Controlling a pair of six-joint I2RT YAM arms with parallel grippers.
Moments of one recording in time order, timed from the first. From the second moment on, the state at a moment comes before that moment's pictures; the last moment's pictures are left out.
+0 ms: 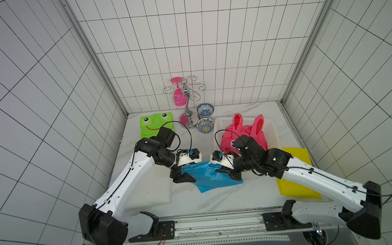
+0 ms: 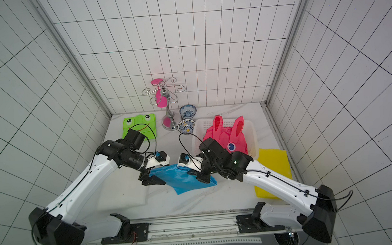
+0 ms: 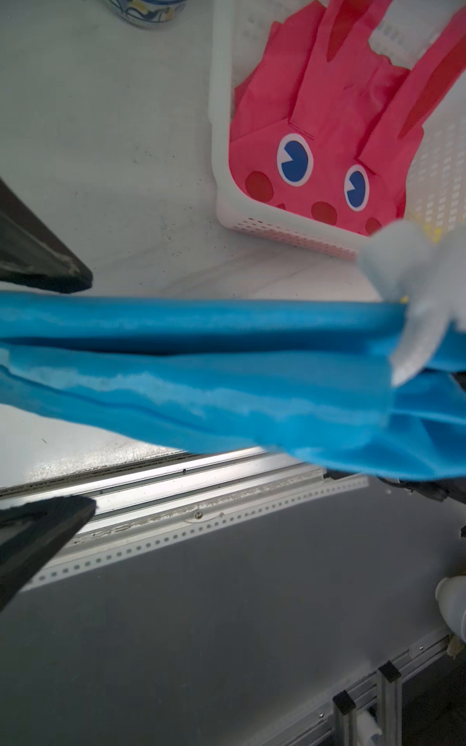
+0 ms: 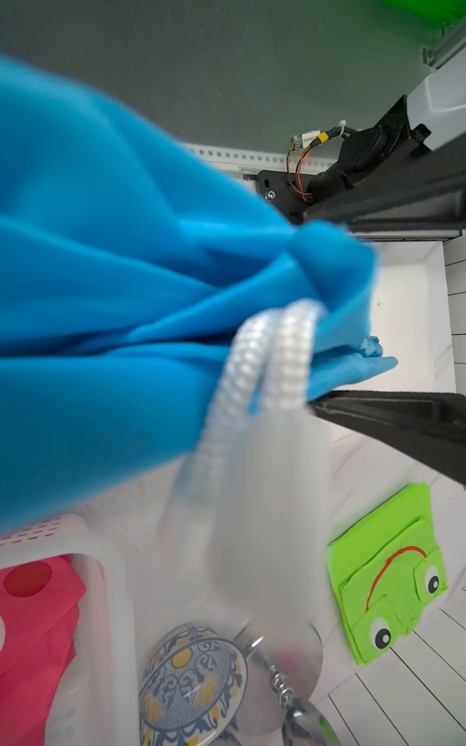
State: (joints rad) left arm -0.42 1.29 1.24 -1.24 0.83 1.09; right arm 1.00 1.17 1.05 -0.63 -0.35 -0.41
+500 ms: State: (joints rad) left arm -0.41 1.23 1.24 -1.23 0.75 1.06; right arm 0.99 1.14 1.06 -0.60 -0.34 -0.39
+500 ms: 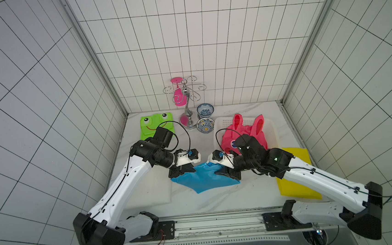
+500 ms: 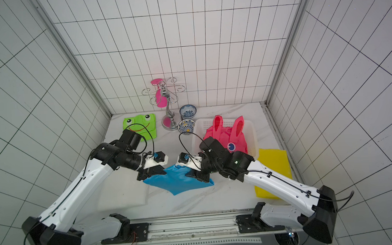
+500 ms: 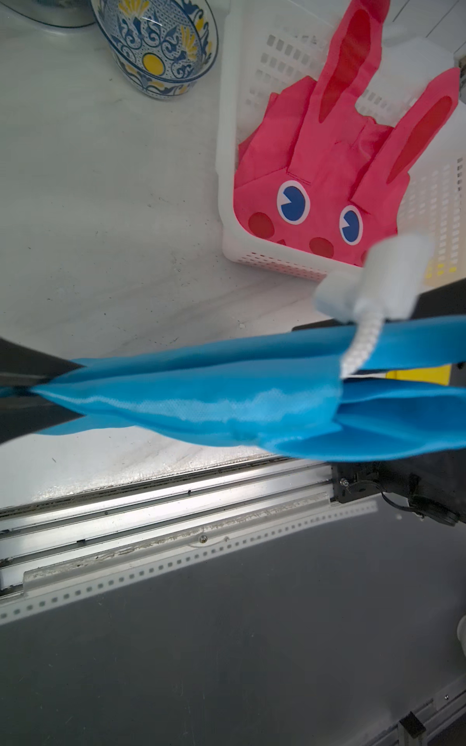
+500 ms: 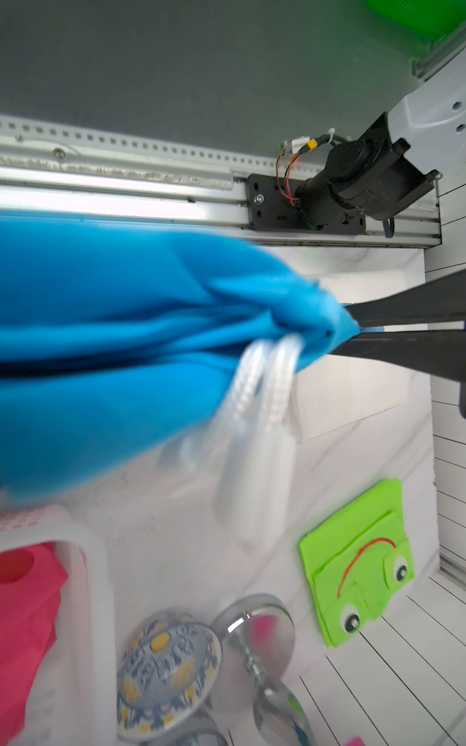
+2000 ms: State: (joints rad) left arm -0.03 1.07 1.52 -1.18 0.18 0.50; right arm 0.87 1.77 1.30 -0.53 -0.26 0.28
